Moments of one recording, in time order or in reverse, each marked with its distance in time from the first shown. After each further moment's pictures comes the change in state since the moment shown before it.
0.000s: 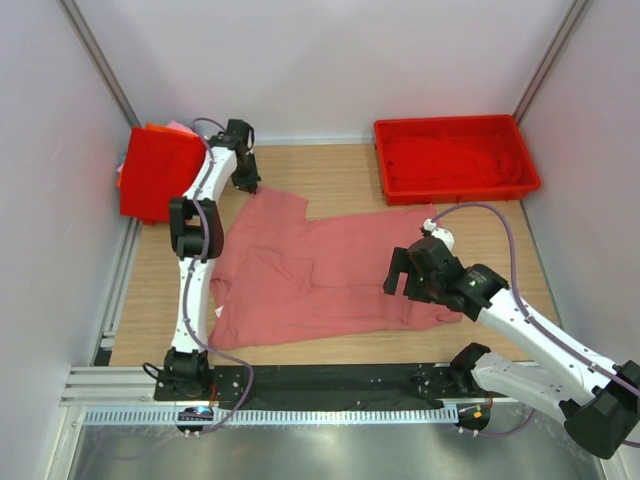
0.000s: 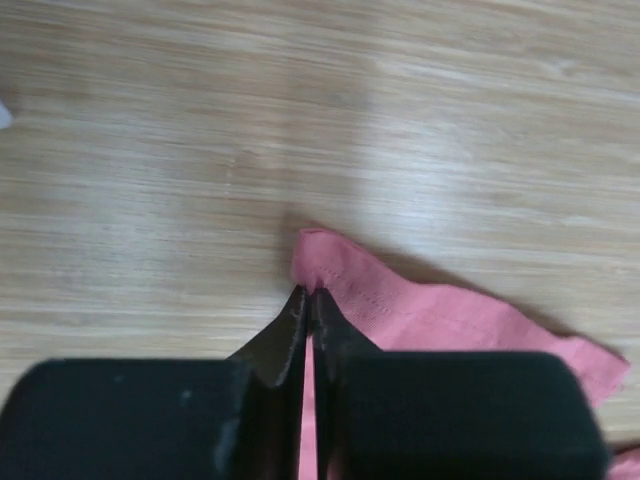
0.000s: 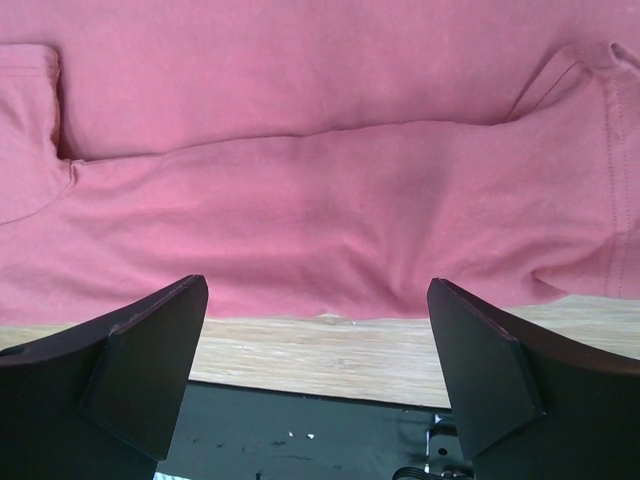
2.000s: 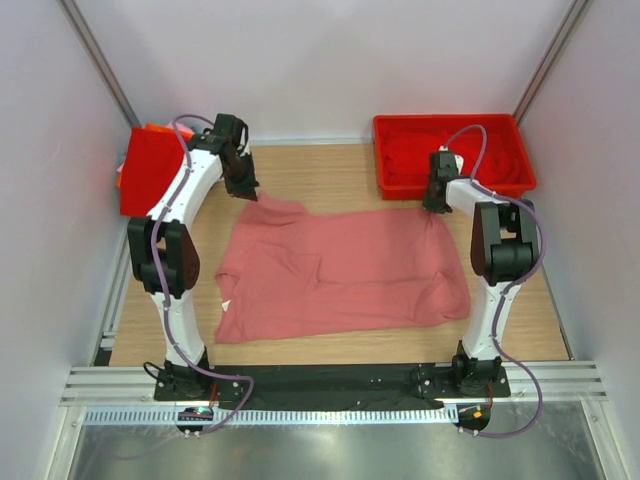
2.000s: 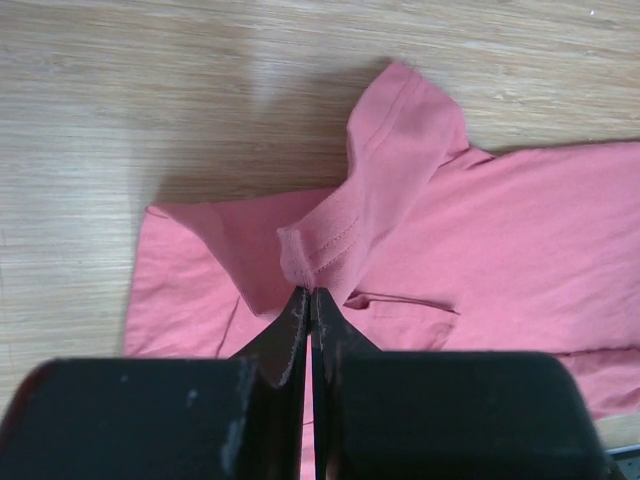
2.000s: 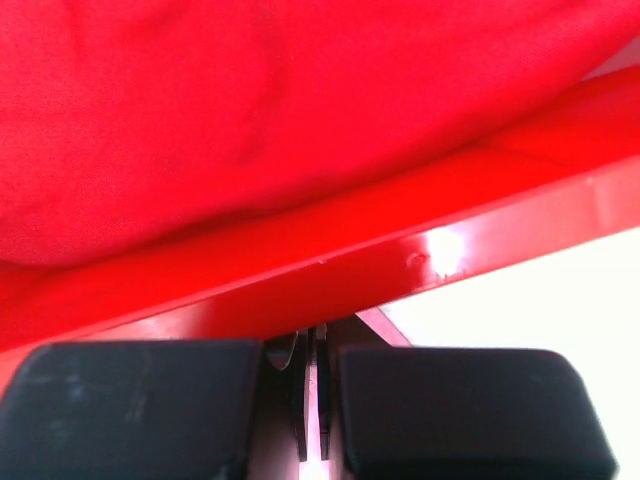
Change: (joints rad) left arm -0.064 -0.600 -0.543 -0.033 0.097 -0.044; right arm -0.607 1.137 0.650 0.479 0.040 -0.478
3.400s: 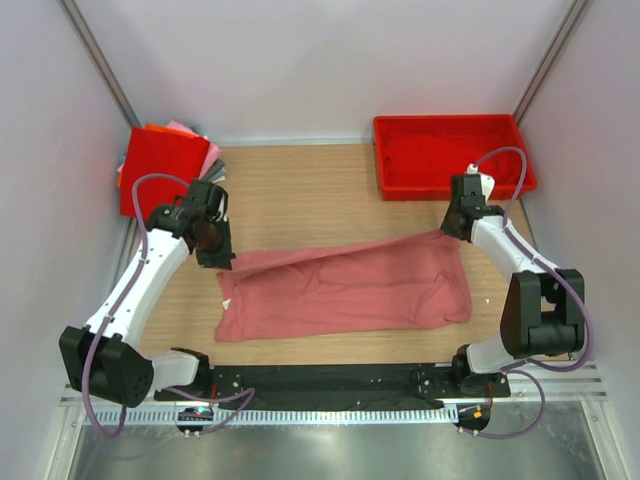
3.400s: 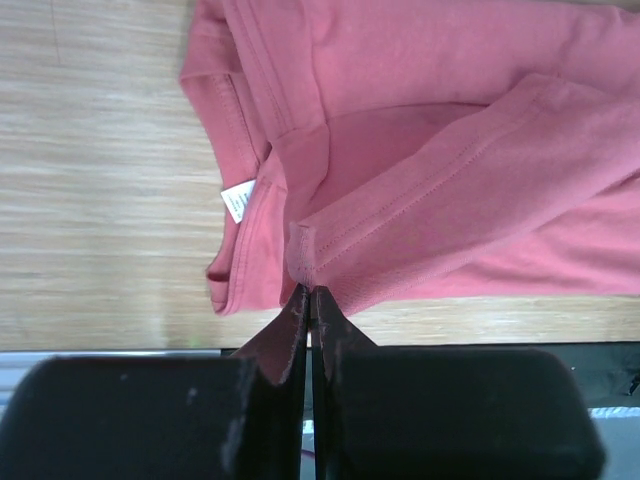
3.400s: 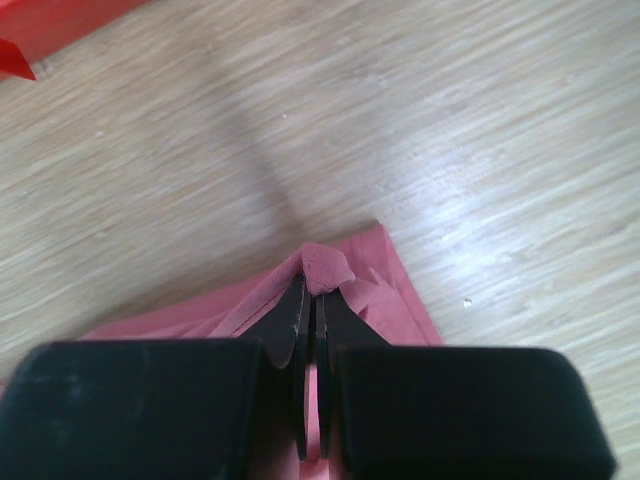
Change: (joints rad) left arm -0.069 -0.717 -0.670 -0.132 -0.117 -0.039; right arm -0.010 -0.557 -0.409 -0.098 0.052 0.097
